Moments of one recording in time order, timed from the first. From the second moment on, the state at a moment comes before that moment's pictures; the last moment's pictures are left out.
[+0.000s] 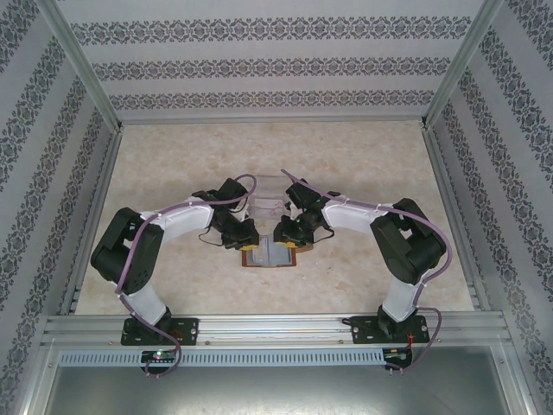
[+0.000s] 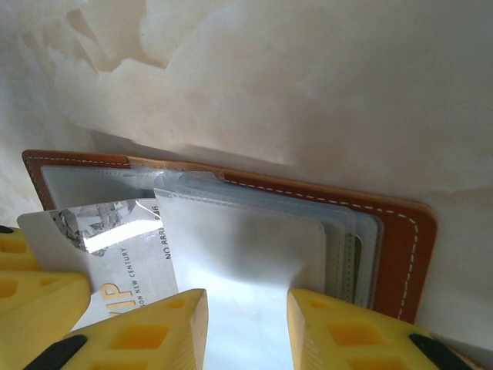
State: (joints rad) left arm -0.50 1.70 0.99 -0.61 0.52 -0.66; right arm 0.63 1.79 1.03 -0.47 -0.48 0.76
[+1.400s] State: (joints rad) left arm -0.50 1.68 1.18 -0.78 0.42 -0.37; right arm 0.59 1.71 1.03 -0.53 -0.47 0.75
